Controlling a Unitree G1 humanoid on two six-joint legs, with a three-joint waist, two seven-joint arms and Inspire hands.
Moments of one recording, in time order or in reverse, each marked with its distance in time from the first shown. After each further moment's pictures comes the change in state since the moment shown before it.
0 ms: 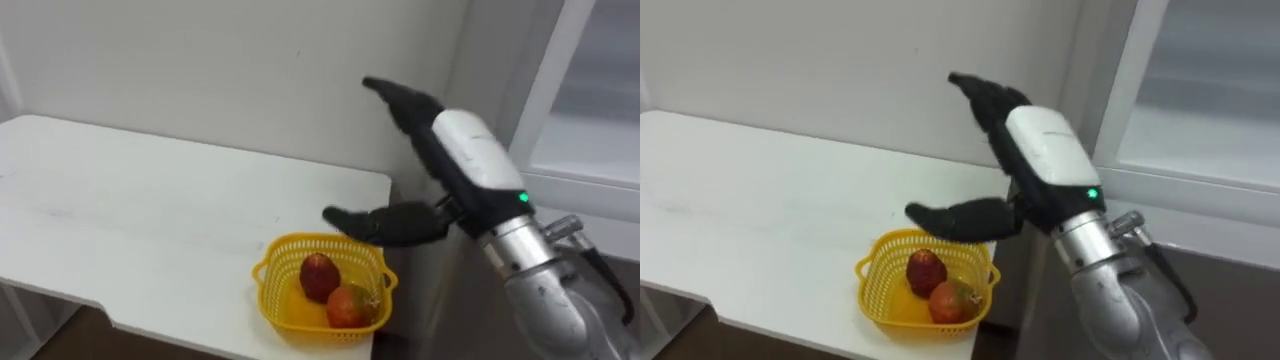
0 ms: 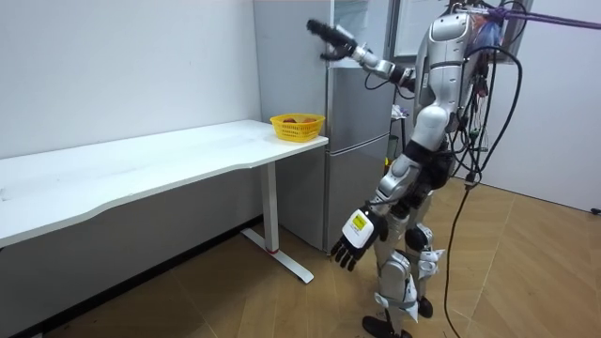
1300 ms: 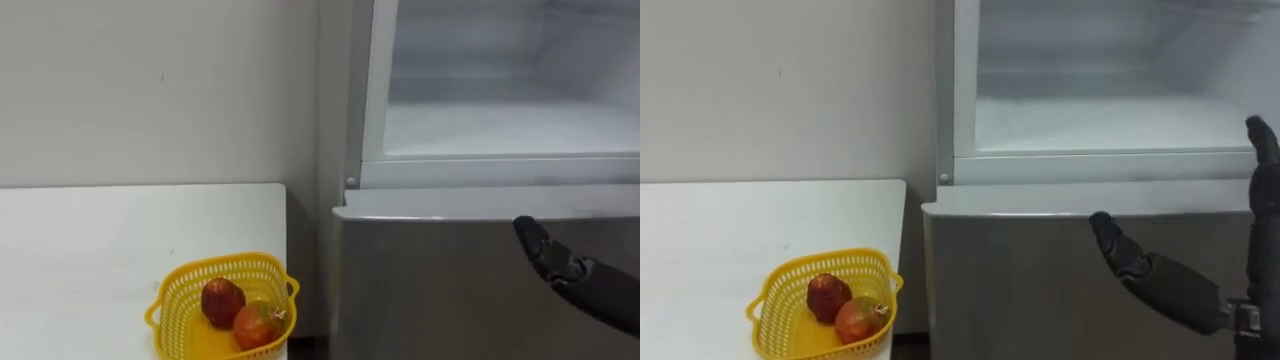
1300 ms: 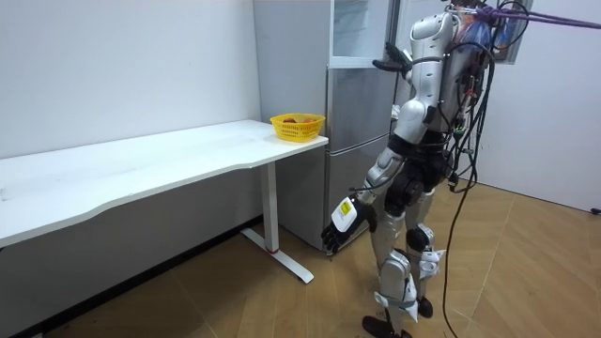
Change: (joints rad) left arm 0.093 -0.029 0.007 -0.011 -0.064 -0.036 0.063; right arm 0.649 0.093 -0.311 -0.116 0.146 -0.051 -0.352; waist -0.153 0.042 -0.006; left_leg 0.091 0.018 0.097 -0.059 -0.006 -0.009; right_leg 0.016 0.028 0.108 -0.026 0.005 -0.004
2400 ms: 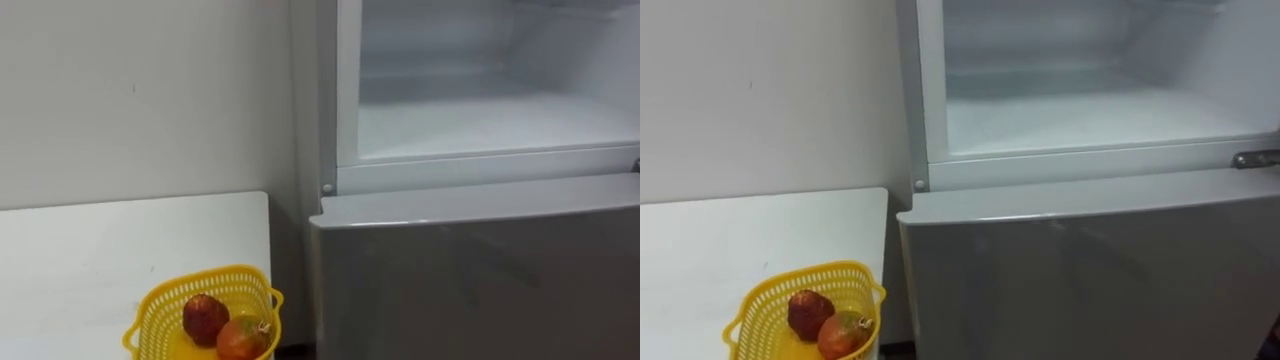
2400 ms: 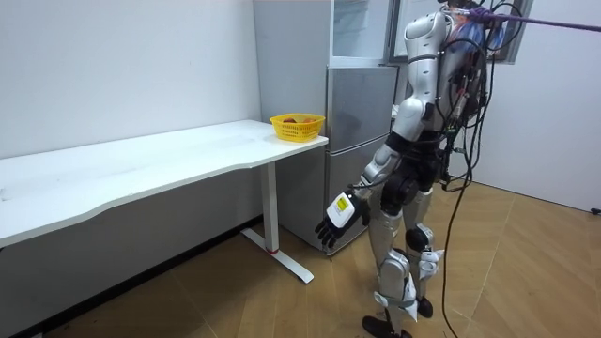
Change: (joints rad) left arm 0.062 -0.051 0.071 -0.069 -0.118 0.003 0.025; right arm 0.138 0.197 0.035 0.792 0.134 0.035 -0.043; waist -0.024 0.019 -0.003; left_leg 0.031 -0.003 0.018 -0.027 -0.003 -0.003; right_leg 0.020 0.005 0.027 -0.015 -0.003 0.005
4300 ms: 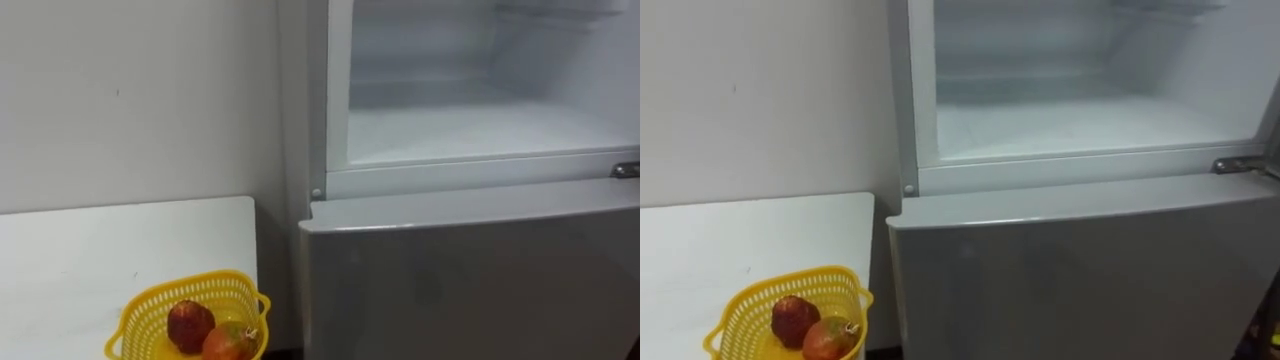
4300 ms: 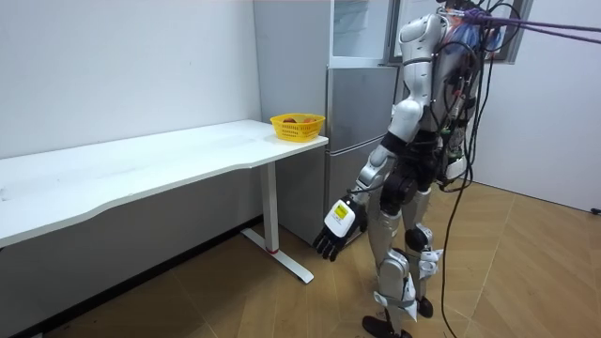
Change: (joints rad) left arm 0.025 -0.021 0.295 0.009 0.121 0.100 -0.049; right arm -0.231 -0.076 -0.598 0.584 1.290 0.202 0.390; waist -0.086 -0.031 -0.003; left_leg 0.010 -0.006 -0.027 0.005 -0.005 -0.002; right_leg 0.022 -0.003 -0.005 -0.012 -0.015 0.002
